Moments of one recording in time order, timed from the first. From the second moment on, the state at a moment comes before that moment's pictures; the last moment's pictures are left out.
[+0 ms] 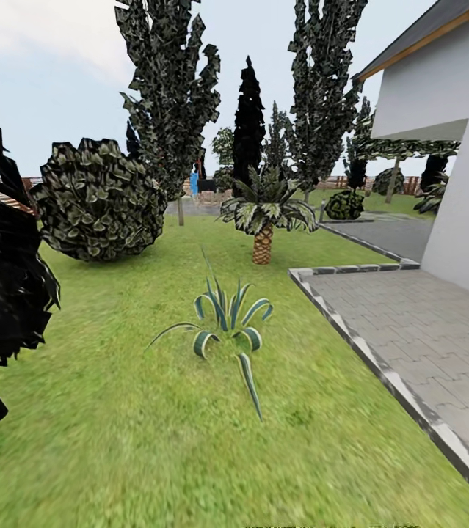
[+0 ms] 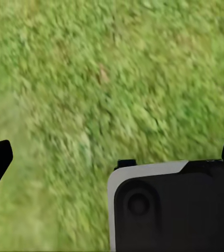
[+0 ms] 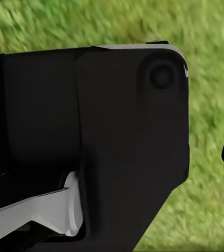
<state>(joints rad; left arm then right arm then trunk) -0.04 0.05 -0.05 -0.08 0.00 -0.46 0.01 0.00 0.07 -0.07 -0.04 0.00 -0.13 0.01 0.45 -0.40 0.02</state>
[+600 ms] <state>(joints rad) -0.04 0.05 -0.05 -0.08 0.00 -0.46 0.01 0.00 0.07 -0.07 -0.04 0.00 -0.13 0.01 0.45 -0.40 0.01</state>
